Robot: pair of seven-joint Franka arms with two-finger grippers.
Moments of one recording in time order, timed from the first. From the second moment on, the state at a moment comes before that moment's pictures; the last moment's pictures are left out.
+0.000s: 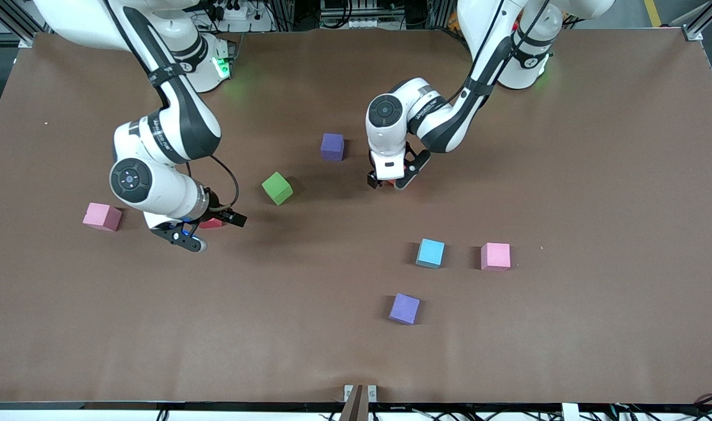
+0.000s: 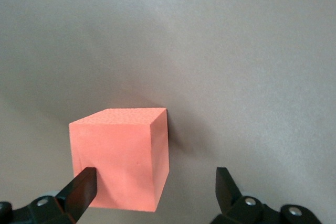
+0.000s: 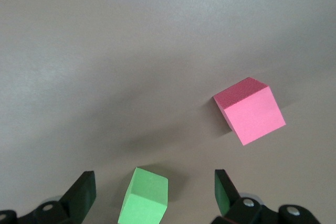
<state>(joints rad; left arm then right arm) -0.72 0.49 -0.13 -1.97 0.09 2.36 -1.79 0.07 0.35 0.25 -1.83 0.04 2.02 0.71</state>
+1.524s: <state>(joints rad) -0.69 0.43 -0.14 -2.13 0.14 2.48 -1.88 0.07 0.35 0.26 -1.74 0.04 1.93 0.70</state>
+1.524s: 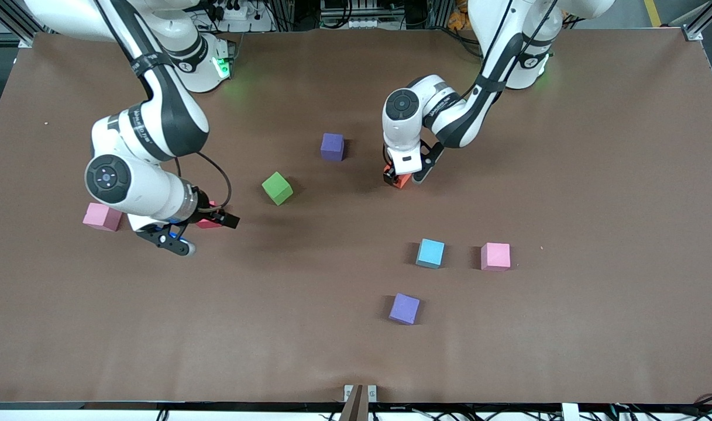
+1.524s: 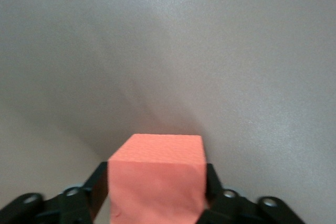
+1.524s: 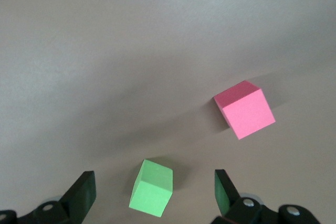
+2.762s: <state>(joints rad) -0.83 0.79 -0.16 -1.45 0.19 2.28 -1.22 0.23 0.37 0.32 -2.09 0.12 2.22 0.92</state>
